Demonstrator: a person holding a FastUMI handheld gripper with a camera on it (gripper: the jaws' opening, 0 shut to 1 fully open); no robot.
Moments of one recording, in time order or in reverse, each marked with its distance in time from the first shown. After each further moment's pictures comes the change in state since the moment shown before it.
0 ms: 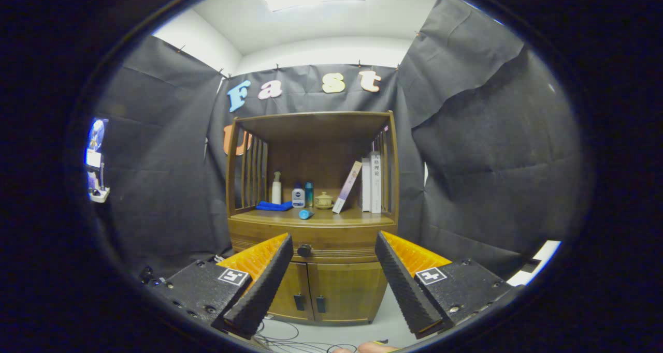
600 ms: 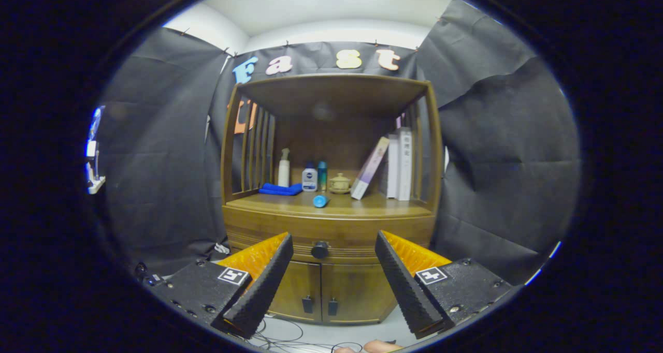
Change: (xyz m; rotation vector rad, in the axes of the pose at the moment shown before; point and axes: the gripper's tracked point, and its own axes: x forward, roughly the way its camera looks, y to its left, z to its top) arm 0.098 0.029 -0.034 -0.018 0.109 0.003
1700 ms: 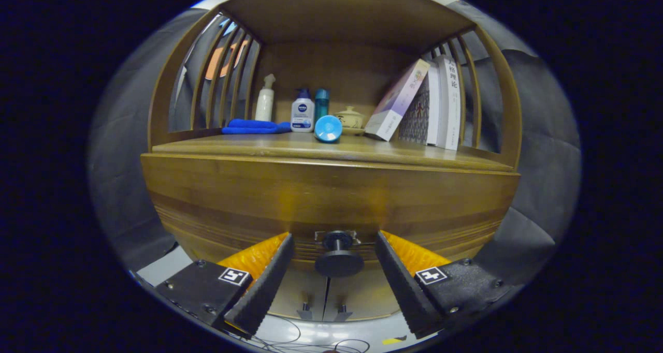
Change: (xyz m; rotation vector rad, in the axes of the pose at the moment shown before) arm 0.244 0.054 -0.128 -0.041 0.281 -0.080
